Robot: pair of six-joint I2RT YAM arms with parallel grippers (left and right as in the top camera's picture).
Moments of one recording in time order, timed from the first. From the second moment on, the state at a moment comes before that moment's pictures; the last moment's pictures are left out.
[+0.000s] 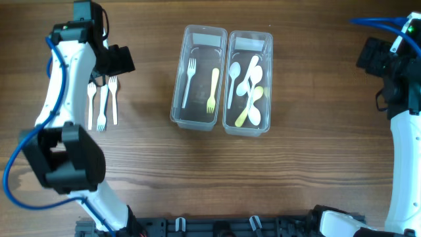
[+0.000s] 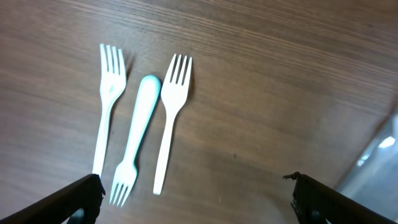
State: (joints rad) left arm 0.06 1.95 1.74 -1.13 -0.09 -0.25; right arm -0.23 1.36 1.39 -0.70 0.26 0.00
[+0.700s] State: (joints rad) left arm 0.07 2.05 1.50 -0.84 -0.10 -0.25; right arm -0.23 1.36 1.39 -0.70 0.26 0.00
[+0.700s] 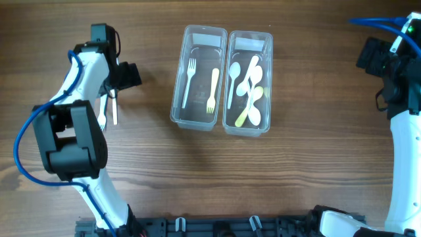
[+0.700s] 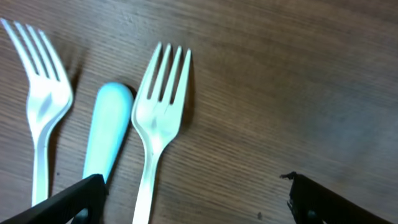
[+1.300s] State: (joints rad) left arm 0.07 2.04 1.34 -0.66 -0.07 -0.15; right arm -0.23 1.36 1.39 -0.70 0.26 0.00
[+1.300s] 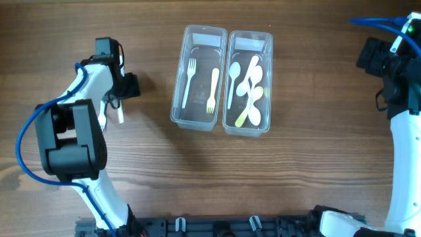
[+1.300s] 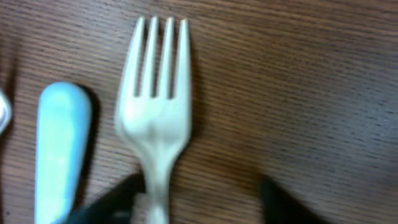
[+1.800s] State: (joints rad) left arm 0.08 1.95 1.31 -0.72 0.12 -0.14; right arm -0.23 1.36 1.39 -0.70 0.26 0.00
